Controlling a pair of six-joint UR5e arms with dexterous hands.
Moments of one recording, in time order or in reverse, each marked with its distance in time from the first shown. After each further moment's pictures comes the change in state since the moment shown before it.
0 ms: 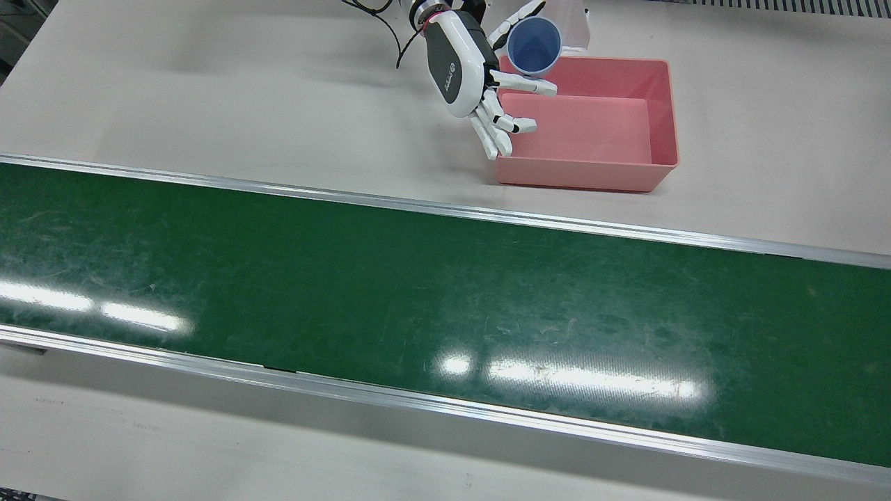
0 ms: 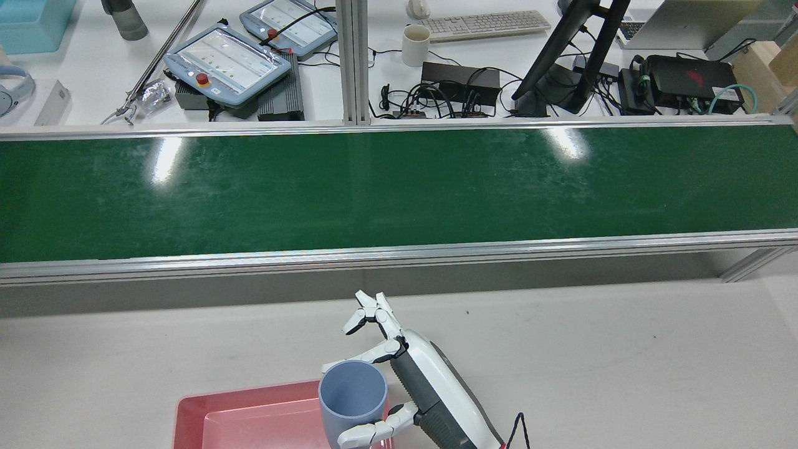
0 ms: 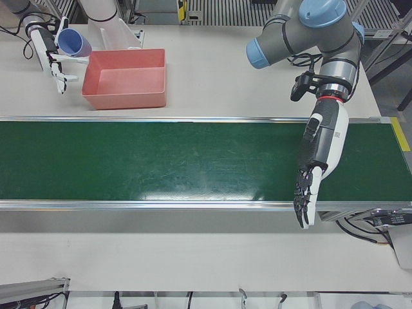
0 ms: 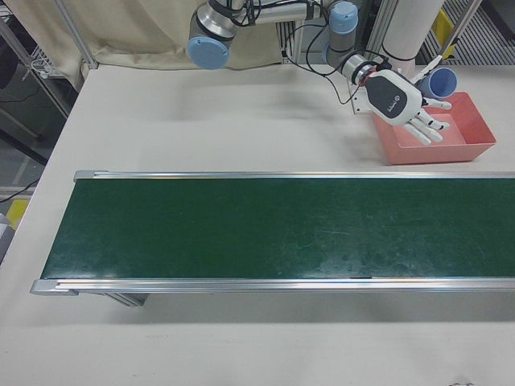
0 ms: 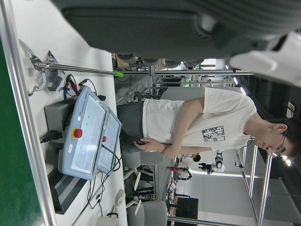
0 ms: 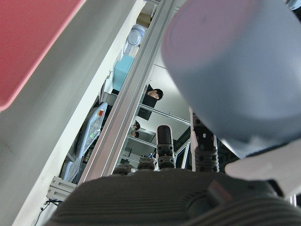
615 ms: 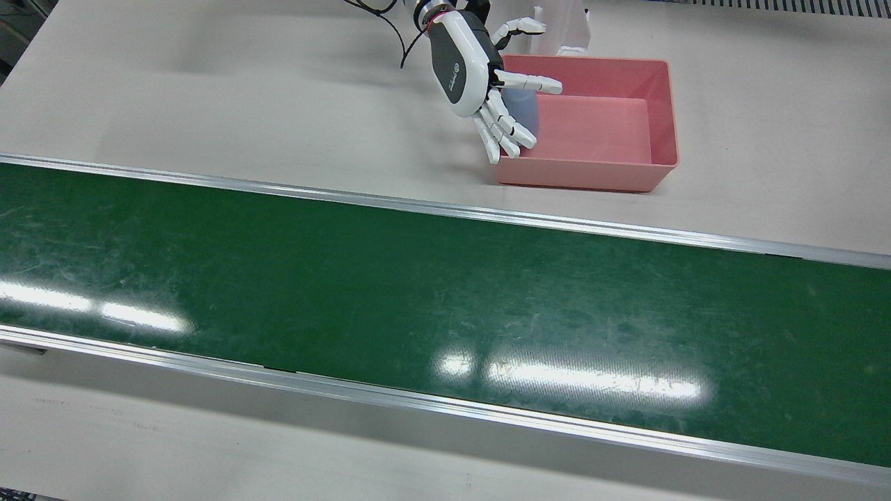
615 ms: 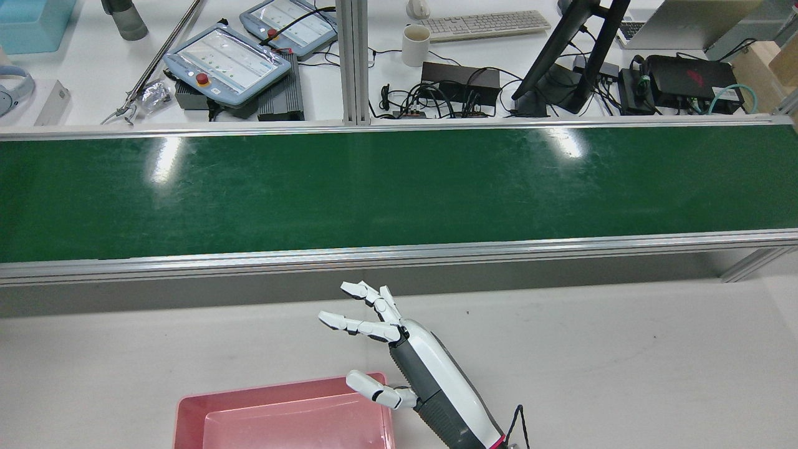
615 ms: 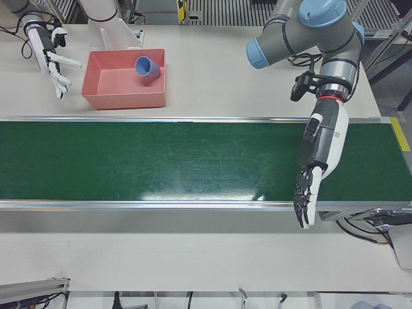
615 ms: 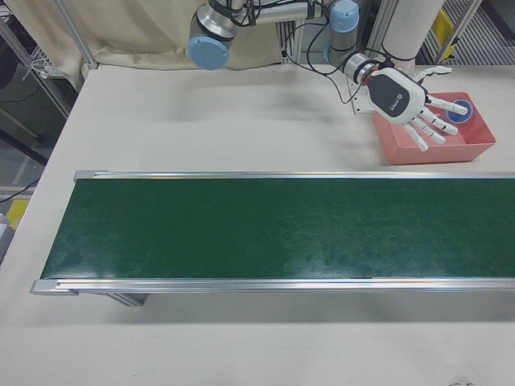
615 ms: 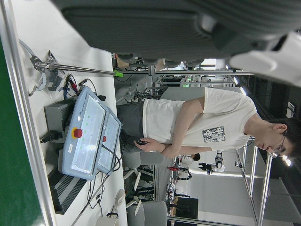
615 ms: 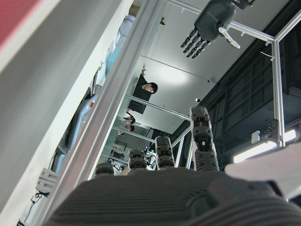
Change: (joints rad) left arm 0.000 0.000 0.000 0.000 0.000 0.000; right arm 0.021 0.002 0.021 0.000 -0.002 -0.004
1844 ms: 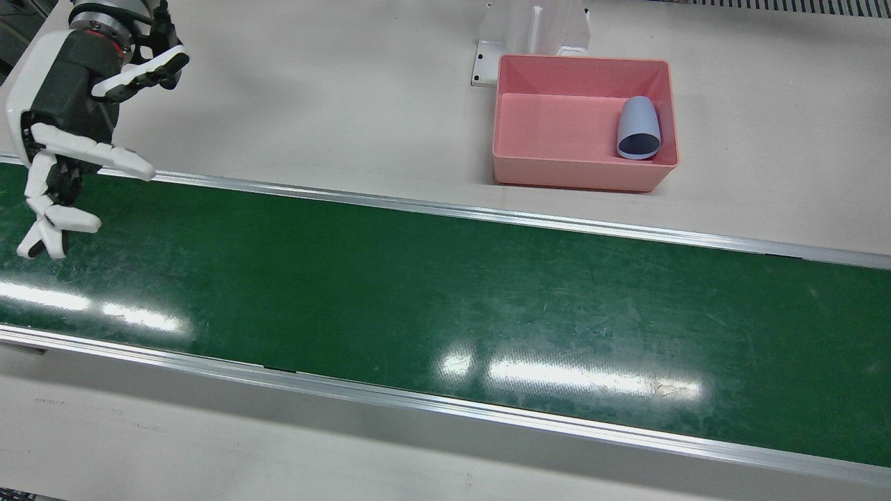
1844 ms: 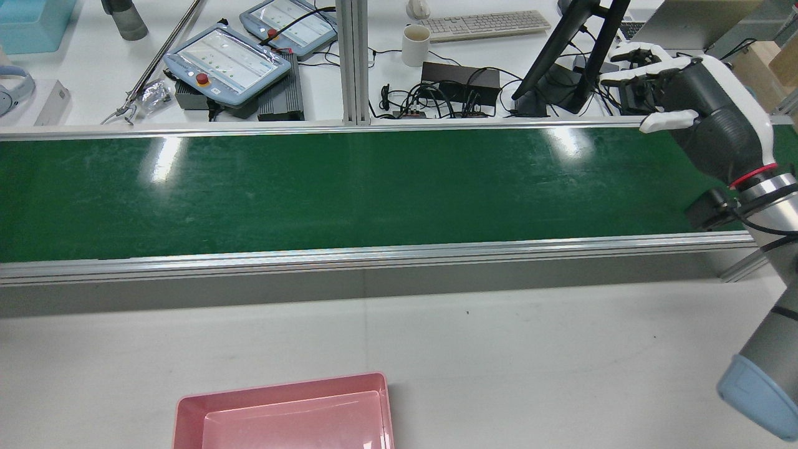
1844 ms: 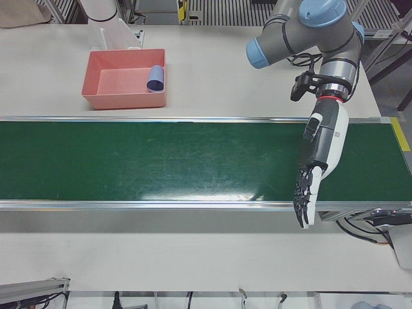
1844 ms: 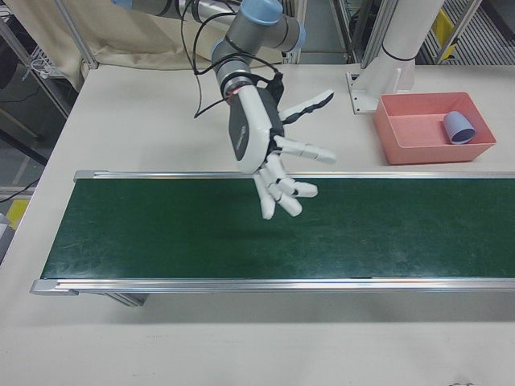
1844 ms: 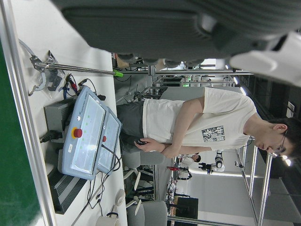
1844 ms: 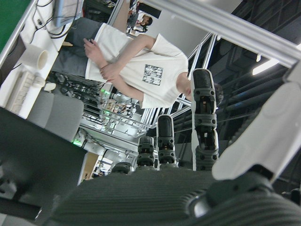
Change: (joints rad) left arm 0.000 0.000 -0.001 0.000 0.000 0.000; right arm 0.972 -0.244 -0.011 -0.456 -0.515 0.826
